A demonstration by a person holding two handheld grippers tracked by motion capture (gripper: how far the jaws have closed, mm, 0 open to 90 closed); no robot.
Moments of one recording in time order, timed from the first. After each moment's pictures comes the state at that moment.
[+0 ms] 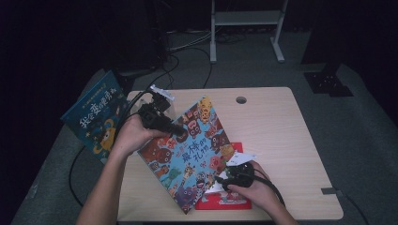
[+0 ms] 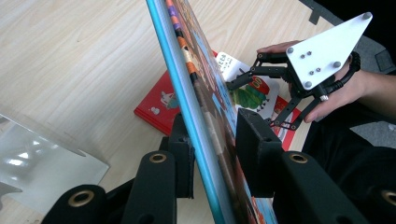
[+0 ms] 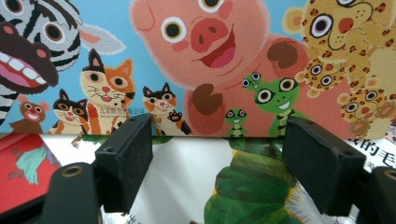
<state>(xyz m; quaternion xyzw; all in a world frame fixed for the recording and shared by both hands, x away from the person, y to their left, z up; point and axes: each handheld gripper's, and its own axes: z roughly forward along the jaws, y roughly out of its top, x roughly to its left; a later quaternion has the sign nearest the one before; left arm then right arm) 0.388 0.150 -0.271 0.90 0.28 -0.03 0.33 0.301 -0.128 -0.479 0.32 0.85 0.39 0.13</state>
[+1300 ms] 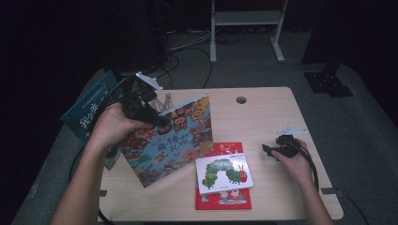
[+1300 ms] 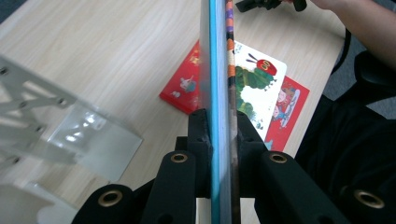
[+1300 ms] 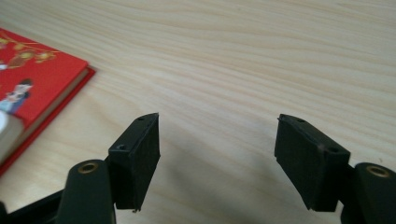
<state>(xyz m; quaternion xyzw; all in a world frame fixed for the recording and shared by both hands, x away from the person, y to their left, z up) 0.367 0.183 -0.213 0.92 0.27 0.03 0.29 0.387 -0.284 -0.489 0.51 0.76 0.34 0.20</state>
